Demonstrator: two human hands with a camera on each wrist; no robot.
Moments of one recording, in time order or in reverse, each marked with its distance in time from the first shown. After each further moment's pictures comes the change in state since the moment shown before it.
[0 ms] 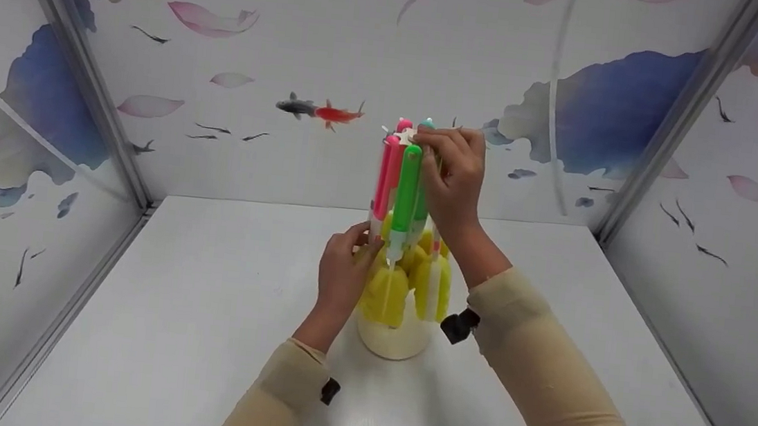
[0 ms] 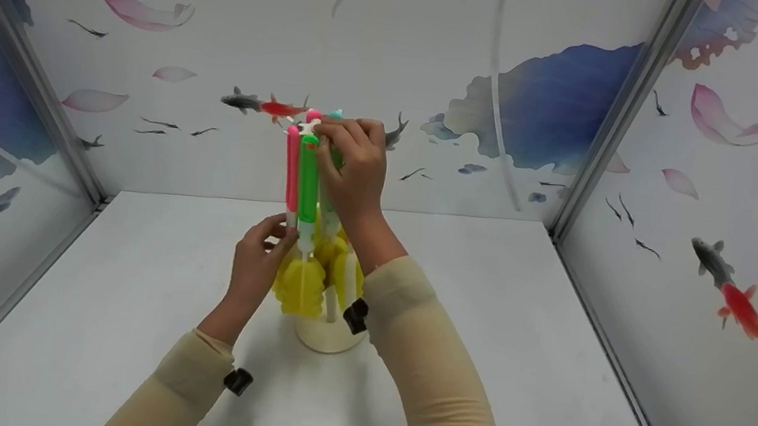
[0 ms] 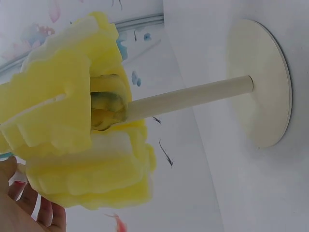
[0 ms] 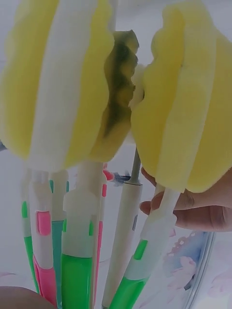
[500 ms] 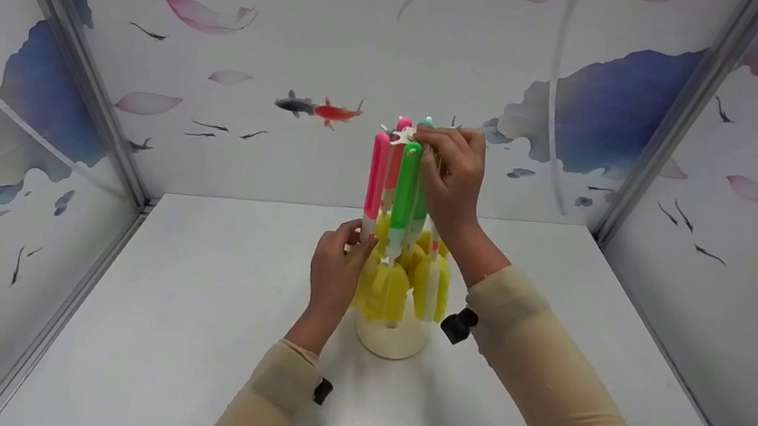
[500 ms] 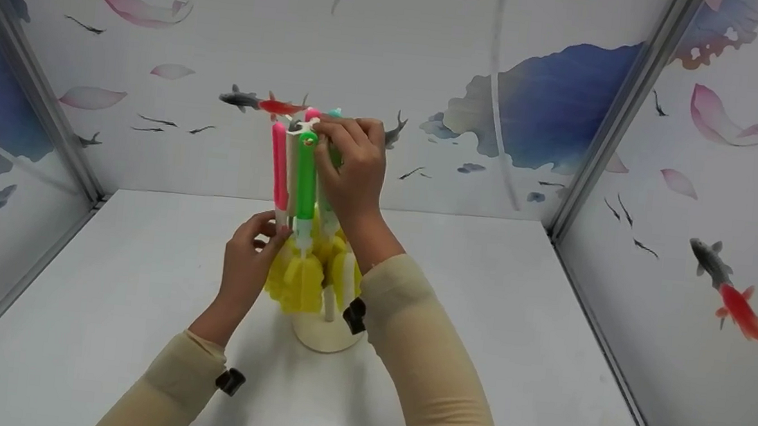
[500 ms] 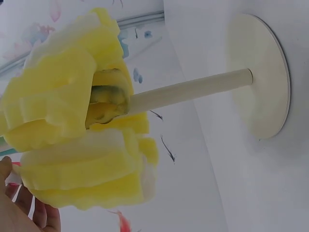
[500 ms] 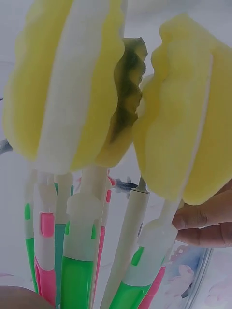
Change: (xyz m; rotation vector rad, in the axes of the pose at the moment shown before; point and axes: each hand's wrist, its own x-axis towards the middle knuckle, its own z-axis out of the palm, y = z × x) left_hand -0.001 -0.004 -0.006 0.028 0.076 0.078; right_hand -0.004 0.018 0.002 -0.002 0.007 -0.026
